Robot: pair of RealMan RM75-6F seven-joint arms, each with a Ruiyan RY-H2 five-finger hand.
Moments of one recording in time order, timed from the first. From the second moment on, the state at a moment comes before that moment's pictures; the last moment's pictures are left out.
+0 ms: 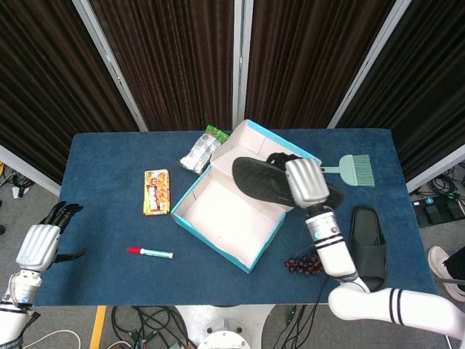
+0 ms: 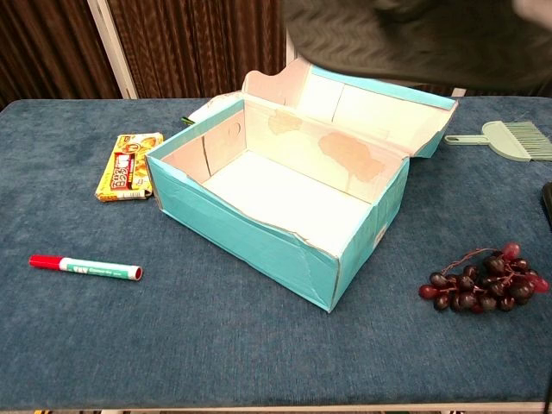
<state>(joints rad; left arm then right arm) -0.20 -1.27 -0.02 -1.36 1.53 1.38 -0.21 0.77 -1.39 0.33 -1.81 -0.97 1.25 -0.42</state>
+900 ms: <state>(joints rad) -0.21 -1.27 0.00 -1.39 1.54 1.36 -0.17 0.44 -1.30 0.24 -1.73 -0.89 1.32 -0.15</state>
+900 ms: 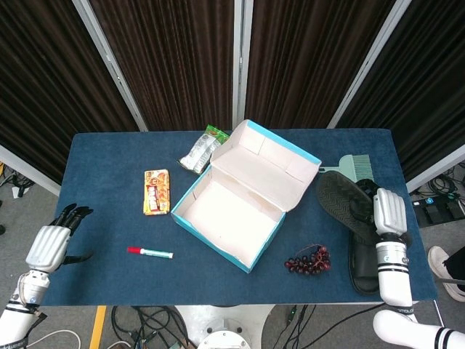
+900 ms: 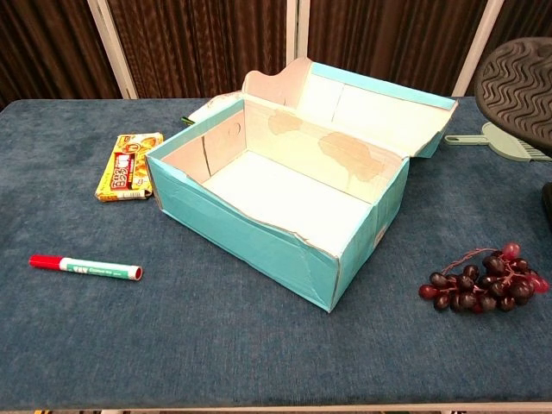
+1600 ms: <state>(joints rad) -0.21 -1.28 0.00 -1.38 1.54 1.36 -0.17 0.46 -1.36 0.27 -1.66 -0.80 1.14 -0.14</state>
